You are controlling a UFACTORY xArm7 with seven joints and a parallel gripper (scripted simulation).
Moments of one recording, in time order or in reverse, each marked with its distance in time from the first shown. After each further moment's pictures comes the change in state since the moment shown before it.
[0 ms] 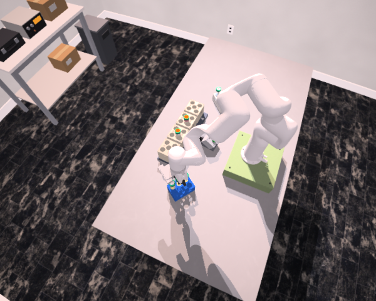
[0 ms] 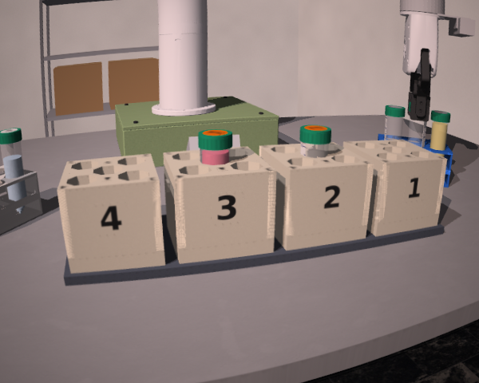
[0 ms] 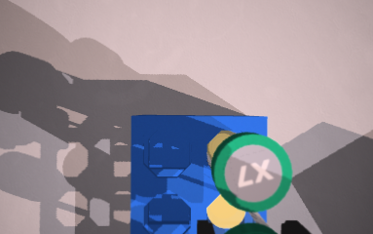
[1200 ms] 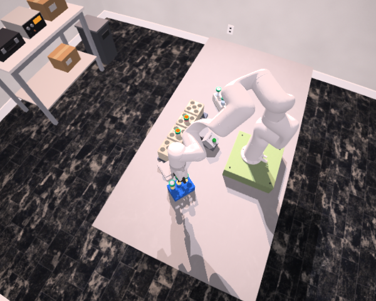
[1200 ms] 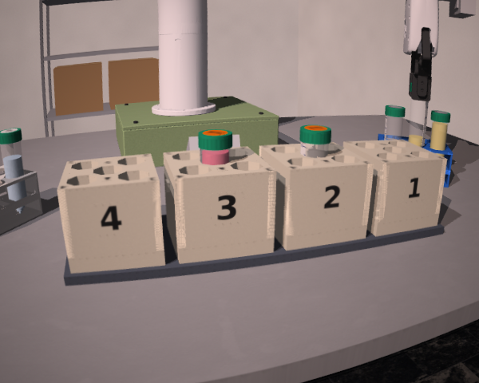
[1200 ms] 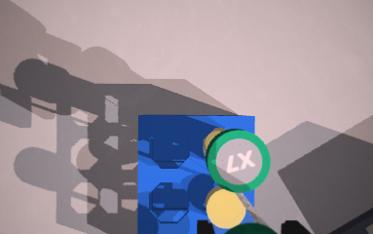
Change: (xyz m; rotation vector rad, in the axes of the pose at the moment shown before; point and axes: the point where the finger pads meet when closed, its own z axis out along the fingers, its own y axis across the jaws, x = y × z) arm 0.000 0.000 -0.033 0.000 0.000 0.000
